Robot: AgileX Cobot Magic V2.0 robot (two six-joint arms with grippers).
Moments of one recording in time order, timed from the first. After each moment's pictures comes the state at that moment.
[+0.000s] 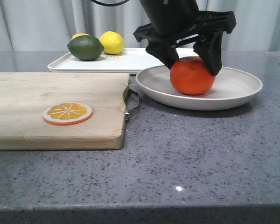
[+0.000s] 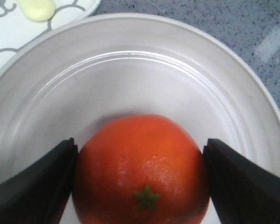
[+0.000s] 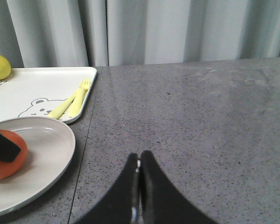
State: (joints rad) left arm -0.74 2.10 -1.92 -0.25 0.87 0.07; right arm 0.00 0.29 -0.39 -0.05 0.29 0.15
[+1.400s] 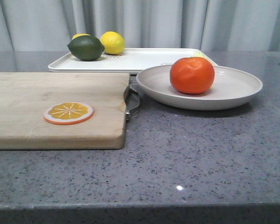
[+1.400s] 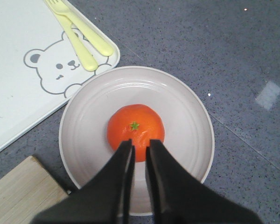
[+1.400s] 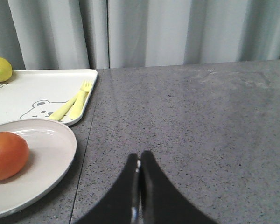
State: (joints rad) left arm -0.70 1.64 -1.68 -0.23 0.84 0.08; right arm 0.00 0.29 -0.39 -0.05 0.28 0.15
